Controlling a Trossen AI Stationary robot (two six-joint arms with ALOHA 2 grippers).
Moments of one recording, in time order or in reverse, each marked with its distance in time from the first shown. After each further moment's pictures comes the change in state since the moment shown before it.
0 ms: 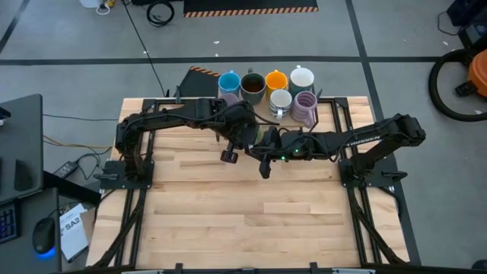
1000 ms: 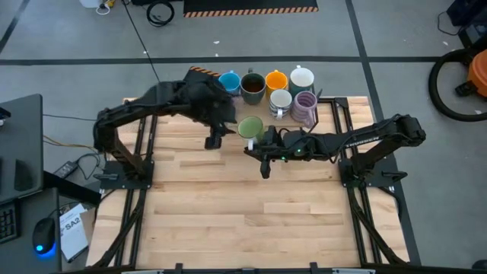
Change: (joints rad) left arm 0.064 -0.213 0.001 -0.037 0.028 -0.178; right arm -0.015 -0.003 -0.057 0.139 -0.005 -0.042
